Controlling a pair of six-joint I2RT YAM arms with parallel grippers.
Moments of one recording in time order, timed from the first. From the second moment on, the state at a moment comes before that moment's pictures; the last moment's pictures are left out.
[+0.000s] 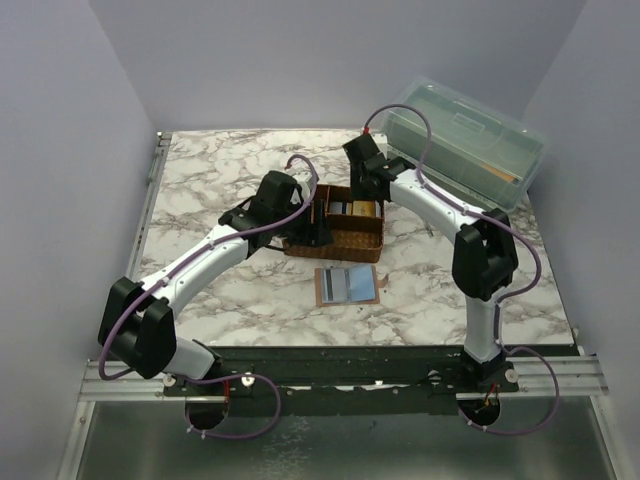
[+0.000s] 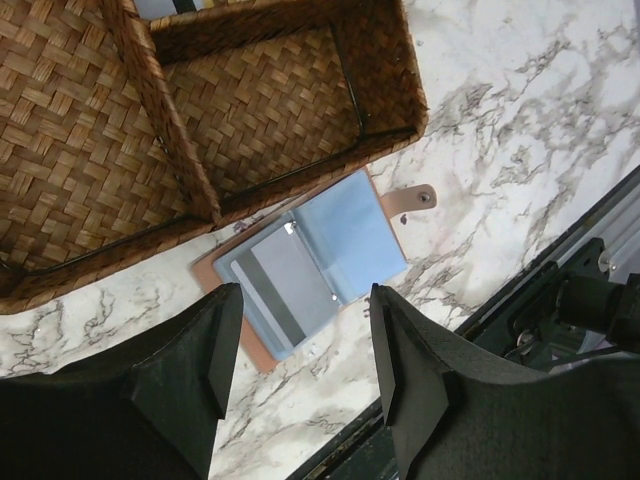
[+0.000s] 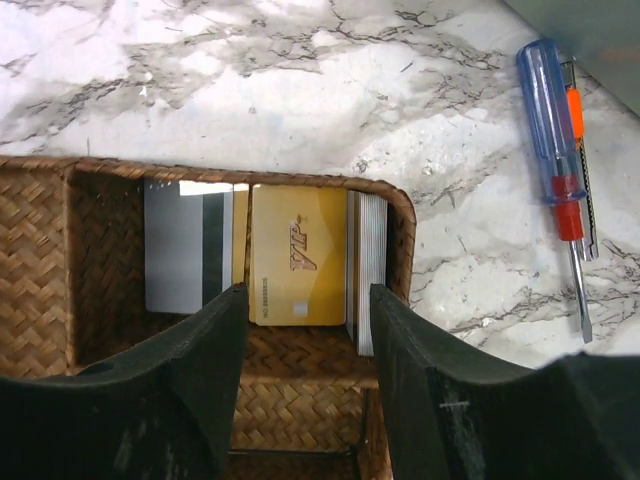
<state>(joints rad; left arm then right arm) -0.57 1.41 1.08 -0.38 0.32 -0.43 0.58 1.97 1.68 -0.63 0.42 0.44</state>
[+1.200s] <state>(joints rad) -0.57 1.41 1.05 -0.39 0.32 -0.39 0.65 2.28 1.88 -0.82 0.88 0.45</state>
